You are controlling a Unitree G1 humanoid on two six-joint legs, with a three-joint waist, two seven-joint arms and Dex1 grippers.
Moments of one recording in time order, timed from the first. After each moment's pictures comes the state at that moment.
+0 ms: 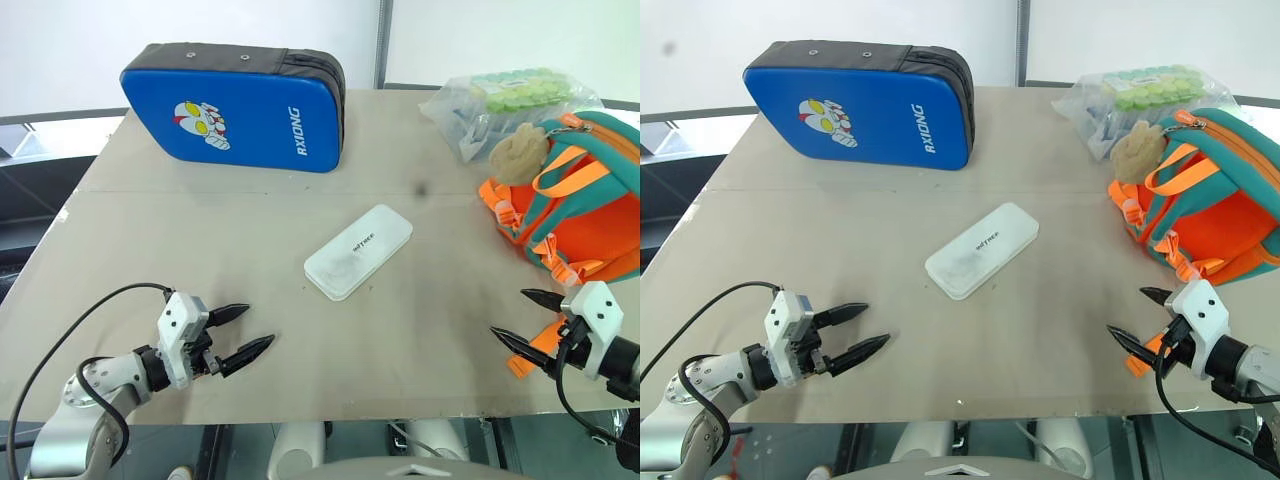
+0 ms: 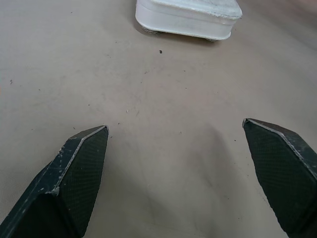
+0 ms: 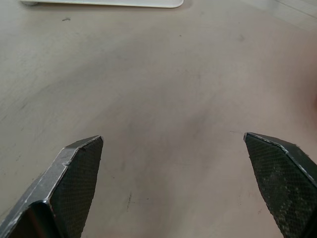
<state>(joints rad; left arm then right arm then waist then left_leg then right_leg) 0.32 0.69 0.27 -0.25 -0.52 0.28 -1.01 0.39 -0.73 -0.37 -0.53 0.45 0.42 0.82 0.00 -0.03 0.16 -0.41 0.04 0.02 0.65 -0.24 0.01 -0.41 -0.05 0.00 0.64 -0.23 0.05</state>
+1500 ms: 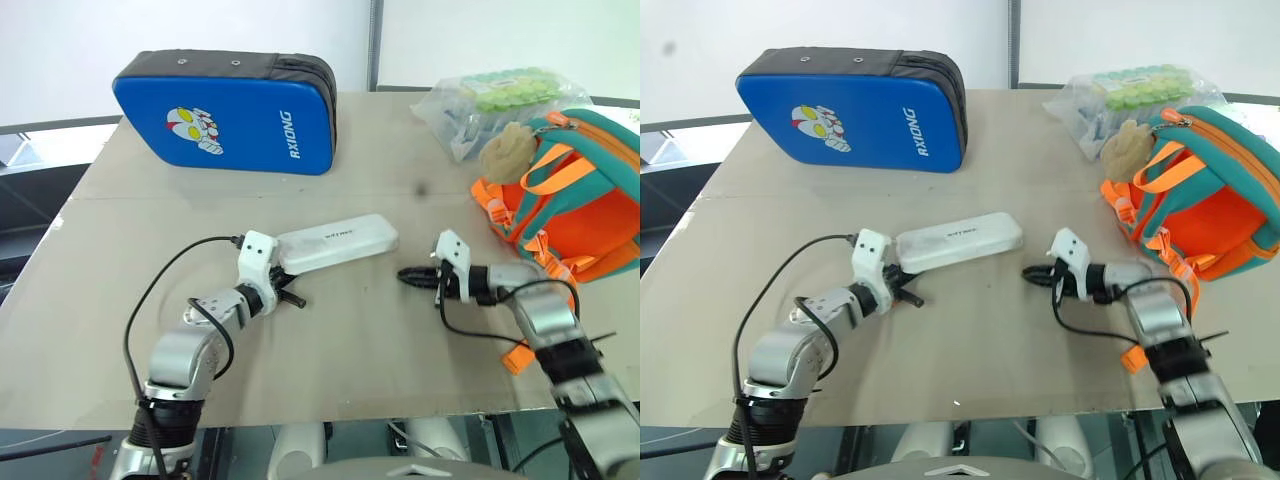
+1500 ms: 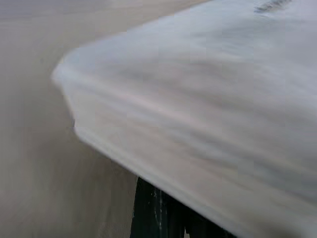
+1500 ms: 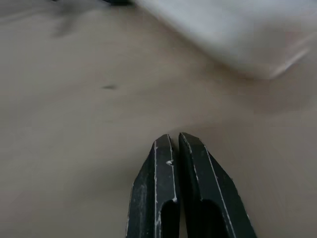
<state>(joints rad) -0.14 0.50 0.02 -0.21 -0.42 0.62 -0.46 -0.23 -0.47 0.17 -0.08 0.20 0.39 1.00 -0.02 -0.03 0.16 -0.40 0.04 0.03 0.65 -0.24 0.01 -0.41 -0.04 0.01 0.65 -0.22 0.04</state>
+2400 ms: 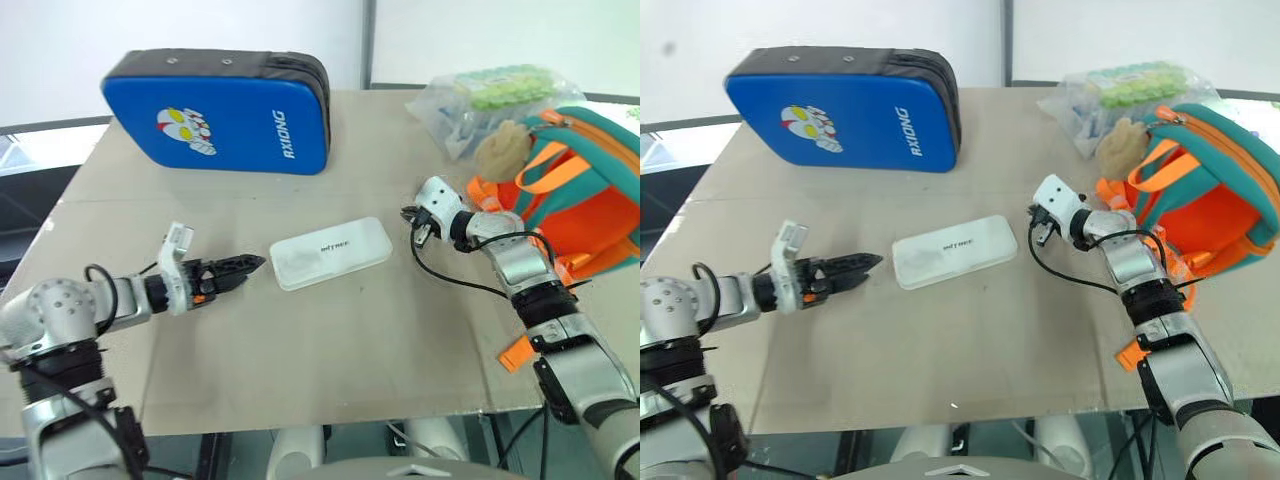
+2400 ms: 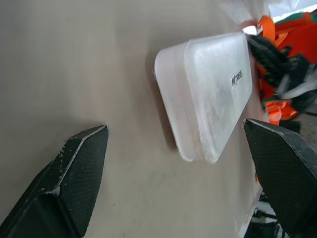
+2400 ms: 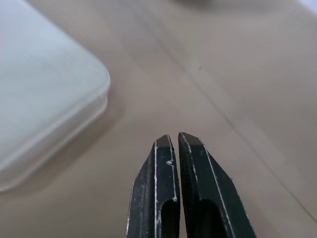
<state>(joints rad) -0.42 0.65 0.53 0.15 -0.92 1.59 -0.52 -0.84 -0.36 0.28 0.71 -0.10 0.05 0.71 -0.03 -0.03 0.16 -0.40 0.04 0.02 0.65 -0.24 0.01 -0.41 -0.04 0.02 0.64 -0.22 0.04</state>
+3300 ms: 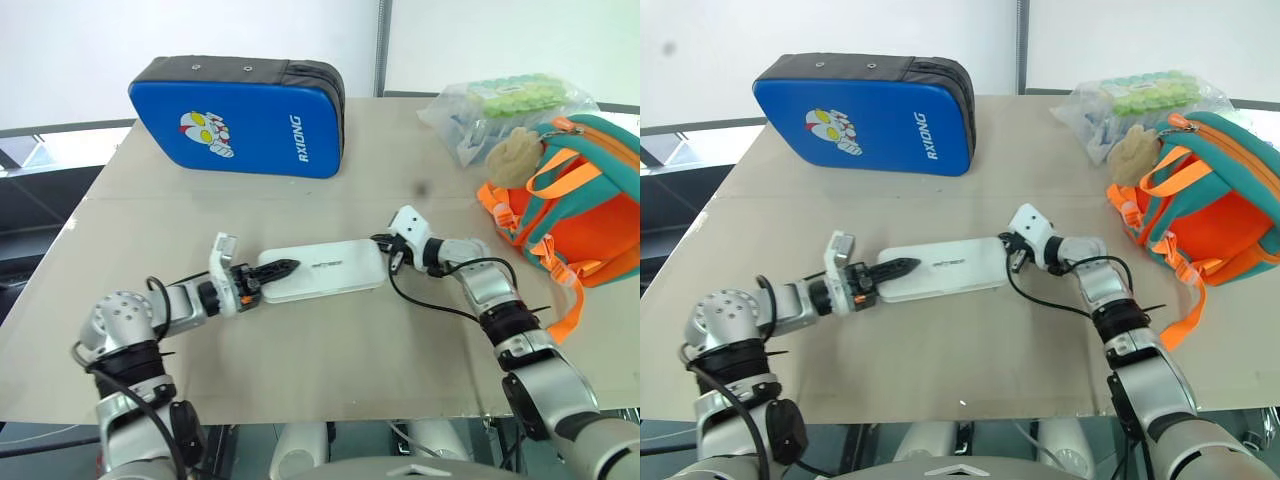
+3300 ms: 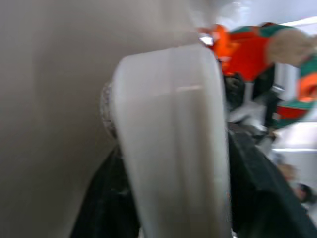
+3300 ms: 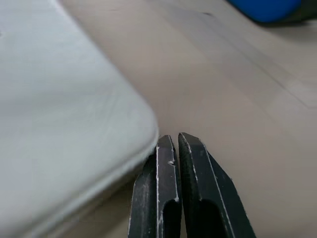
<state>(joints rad) -0.43 0.40 0.56 0.19 -0.98 1.59 -0.50 -0.58 -0.25 0.15 0.42 -0.03 0.07 0.79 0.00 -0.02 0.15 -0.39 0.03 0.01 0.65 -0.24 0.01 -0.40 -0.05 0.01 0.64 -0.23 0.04</state>
